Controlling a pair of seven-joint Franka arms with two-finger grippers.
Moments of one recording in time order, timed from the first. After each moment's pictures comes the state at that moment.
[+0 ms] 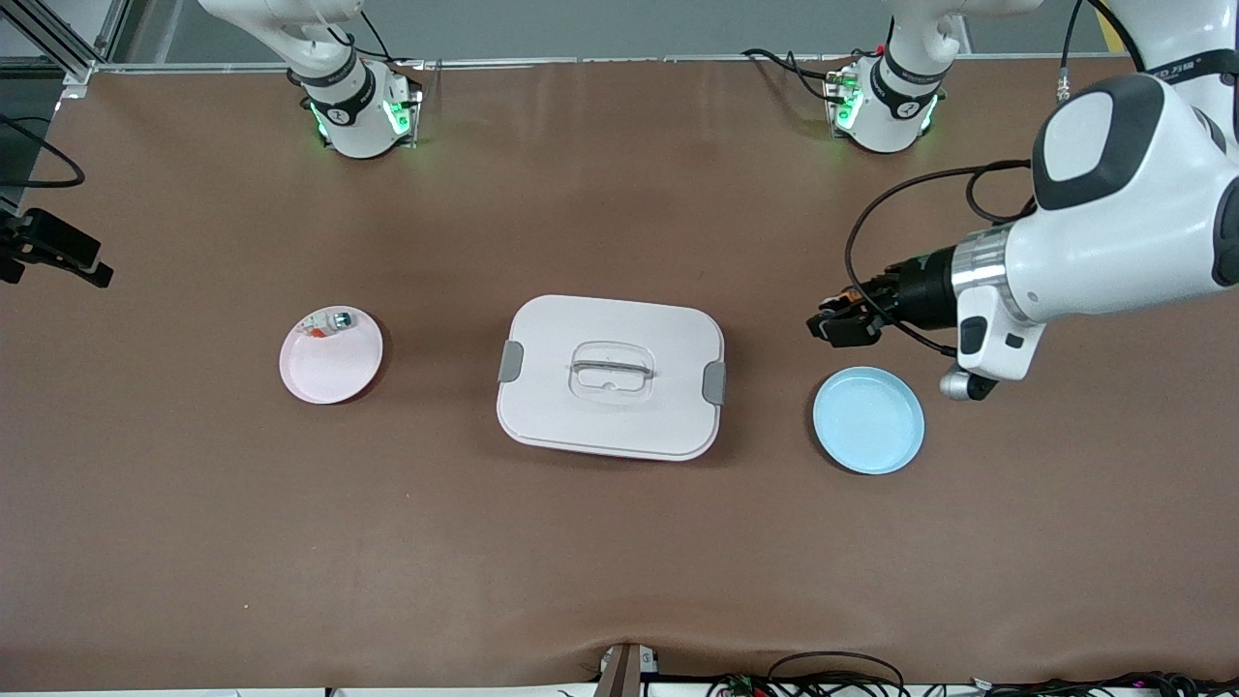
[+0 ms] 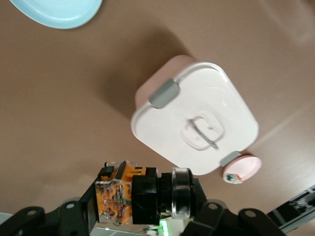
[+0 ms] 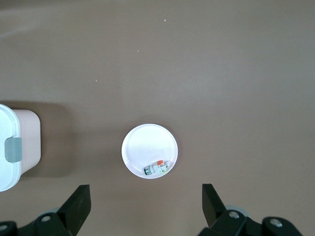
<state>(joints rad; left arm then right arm) -0.14 0.30 -0.17 -1.40 -0.50 1.65 -0.96 -0.04 0.07 -0.03 -1.41 0.03 1.52 0.01</state>
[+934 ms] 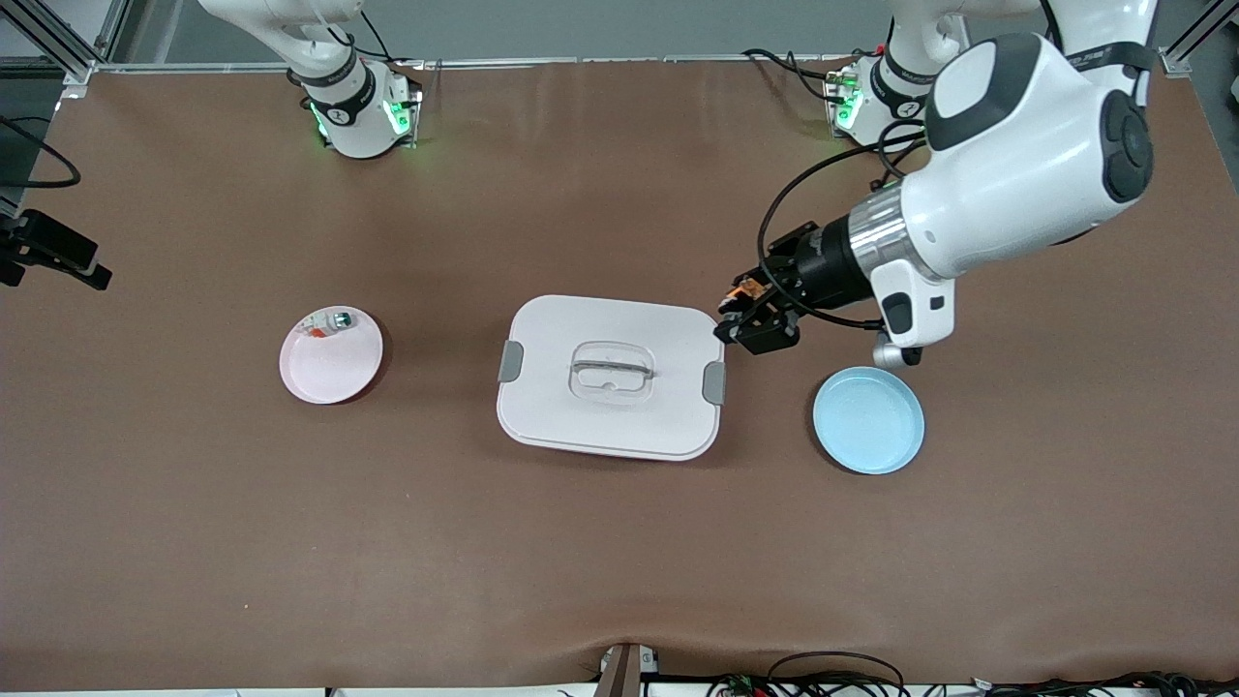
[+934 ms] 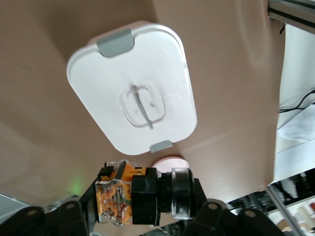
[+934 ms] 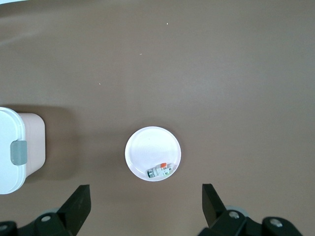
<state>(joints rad) -0.17 0.32 -0.32 -1.39 -0.50 1.94 -1.49 -0.04 0.07 -0.03 -1.41 0.04 1.53 0.01</state>
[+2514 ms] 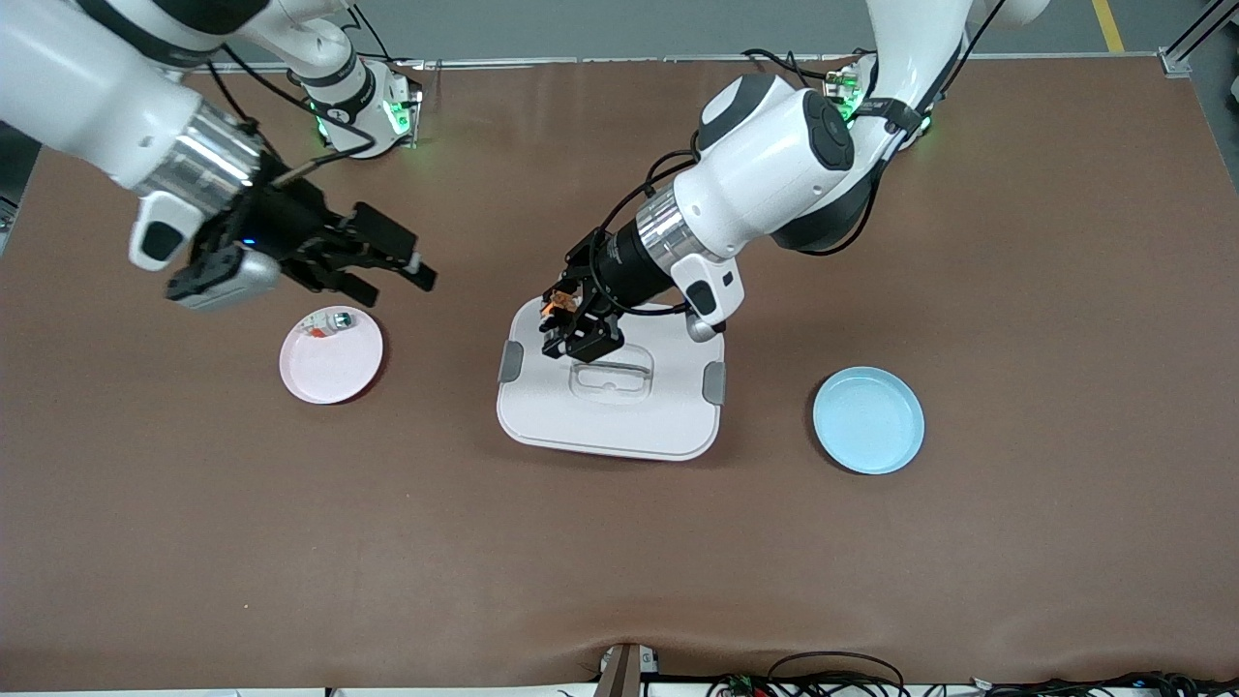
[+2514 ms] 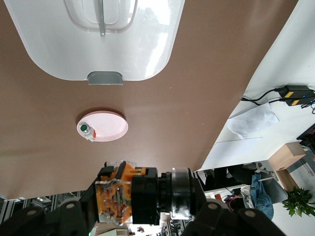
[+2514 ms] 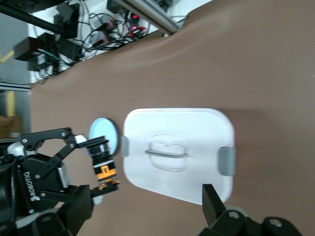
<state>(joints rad) -0.46 0.48 -0.32 -1.39 -0.50 2.49 -1.95 0.35 0.05 0.00 -1.66 0.57 2.06 0.31</state>
